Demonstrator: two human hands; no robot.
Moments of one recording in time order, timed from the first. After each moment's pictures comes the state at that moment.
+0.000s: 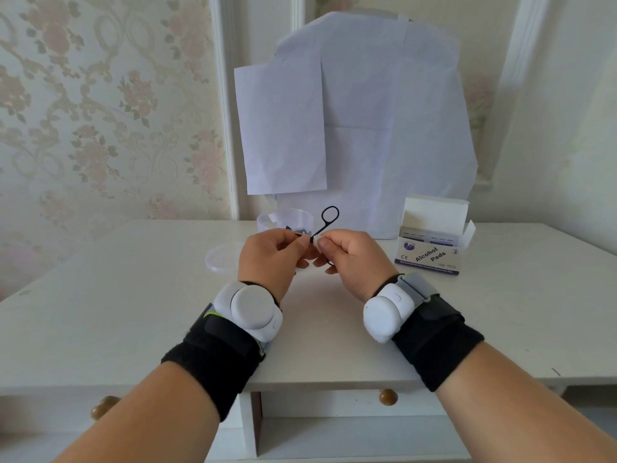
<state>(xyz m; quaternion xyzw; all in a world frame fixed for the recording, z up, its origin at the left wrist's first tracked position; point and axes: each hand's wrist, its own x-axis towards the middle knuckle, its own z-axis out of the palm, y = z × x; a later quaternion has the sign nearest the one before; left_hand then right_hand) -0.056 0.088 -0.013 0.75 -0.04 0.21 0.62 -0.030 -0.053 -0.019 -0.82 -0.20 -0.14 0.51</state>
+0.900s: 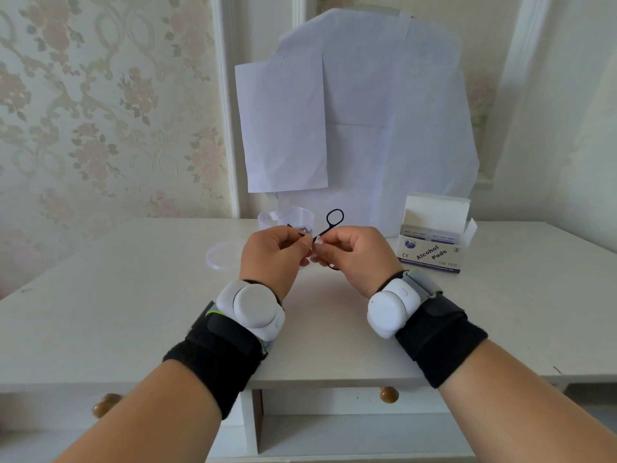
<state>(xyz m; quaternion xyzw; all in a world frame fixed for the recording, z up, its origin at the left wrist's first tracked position) -0.054 0.088 -0.015 0.76 -0.05 0.22 0.61 -0.031 -0.056 -0.018 -0.78 -0.19 -0.13 0.58</state>
